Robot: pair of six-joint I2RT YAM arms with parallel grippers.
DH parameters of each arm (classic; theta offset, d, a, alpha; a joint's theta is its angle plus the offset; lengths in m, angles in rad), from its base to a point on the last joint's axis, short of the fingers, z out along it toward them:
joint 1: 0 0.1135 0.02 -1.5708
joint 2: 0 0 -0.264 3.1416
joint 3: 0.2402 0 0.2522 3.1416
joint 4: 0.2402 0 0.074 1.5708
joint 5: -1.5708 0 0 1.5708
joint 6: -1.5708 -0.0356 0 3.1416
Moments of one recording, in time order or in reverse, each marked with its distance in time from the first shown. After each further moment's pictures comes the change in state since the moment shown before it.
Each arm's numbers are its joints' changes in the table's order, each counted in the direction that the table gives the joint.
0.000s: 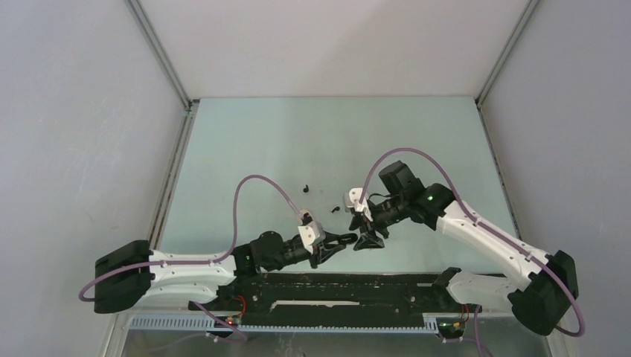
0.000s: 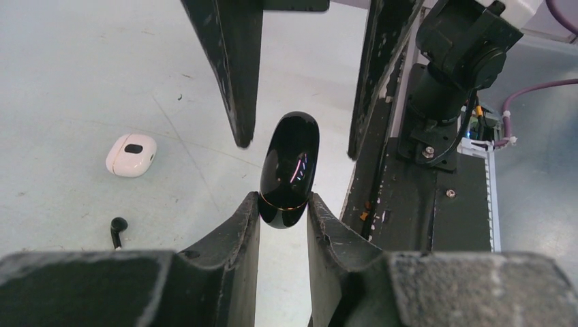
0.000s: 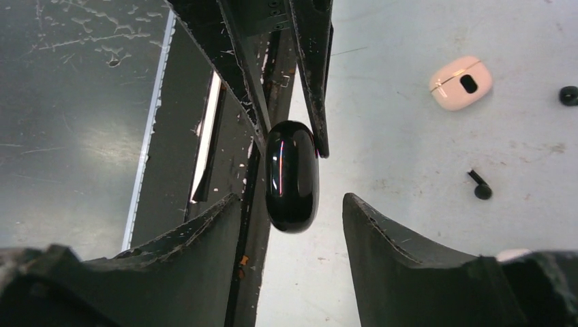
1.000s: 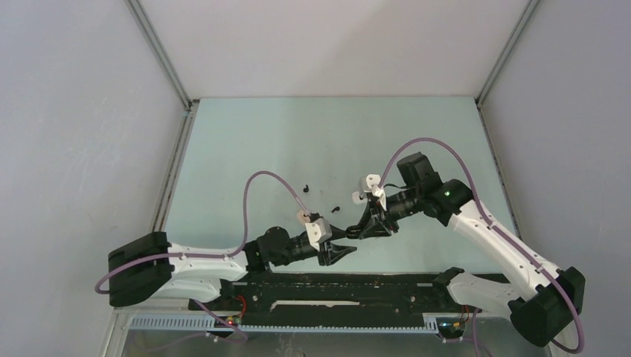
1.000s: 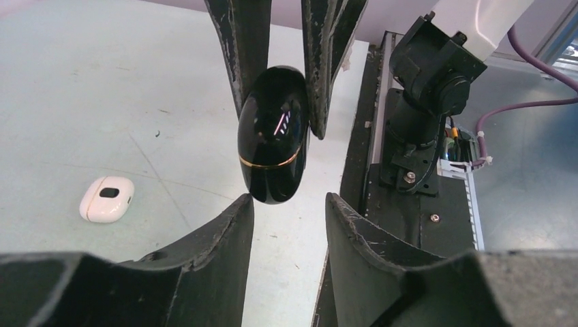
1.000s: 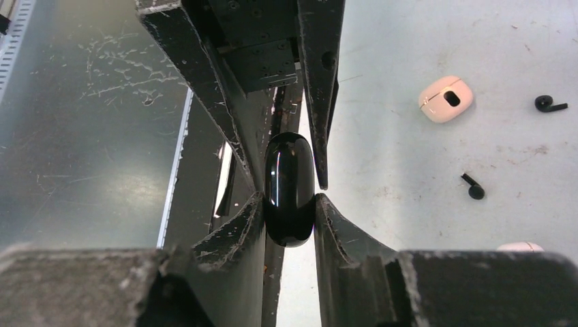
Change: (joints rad) left arm 0.024 0.142 0.048 -0.166 -0.097 0.003; right arm -0.124 -0.039 0.054 0.070 0.149 -0.037
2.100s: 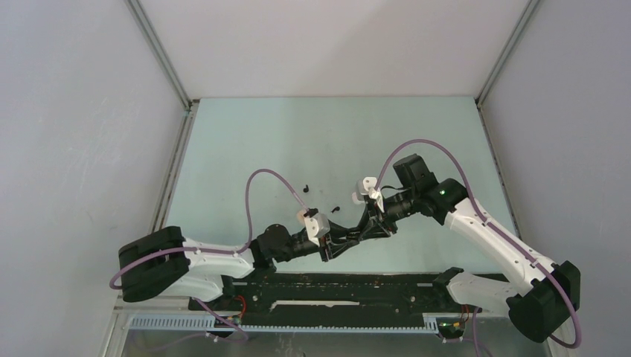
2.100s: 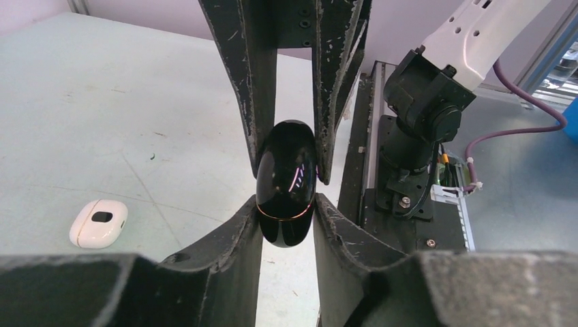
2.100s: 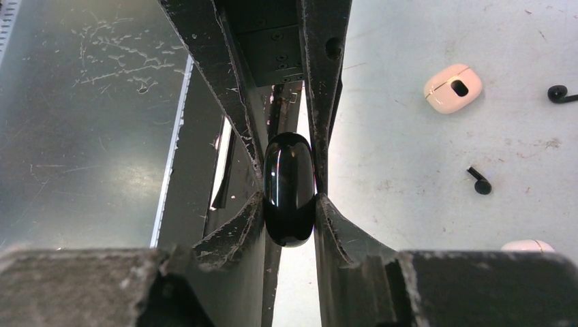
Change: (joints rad) left arm 0.045 0.109 -0.006 -0.191 -0.057 0.050; right arm 0.008 0.029 -0.016 0.010 -0.009 0.039
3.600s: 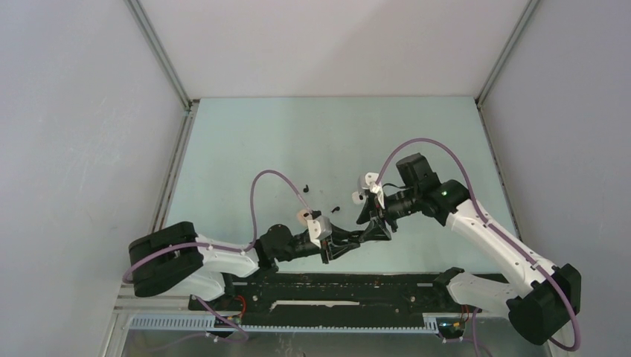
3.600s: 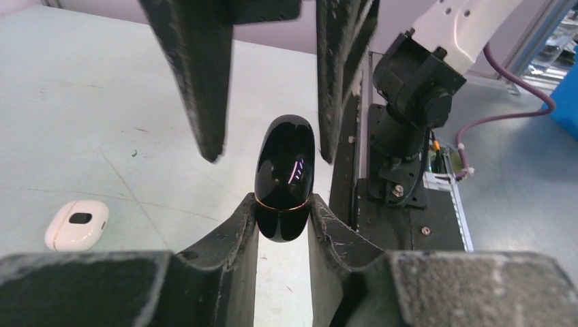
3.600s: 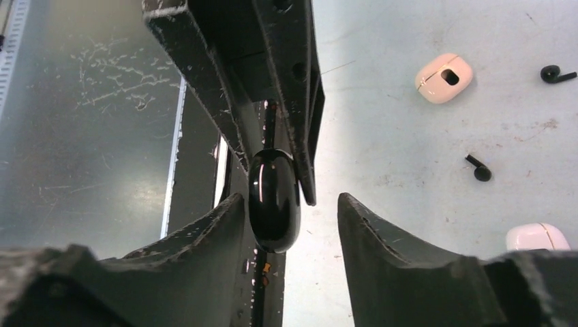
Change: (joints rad) left arm 0.014 0.074 -0.005 -0.077 -0.064 0.013; right arm -0.022 -0.016 -0.020 -0.047 -0.013 -0.087
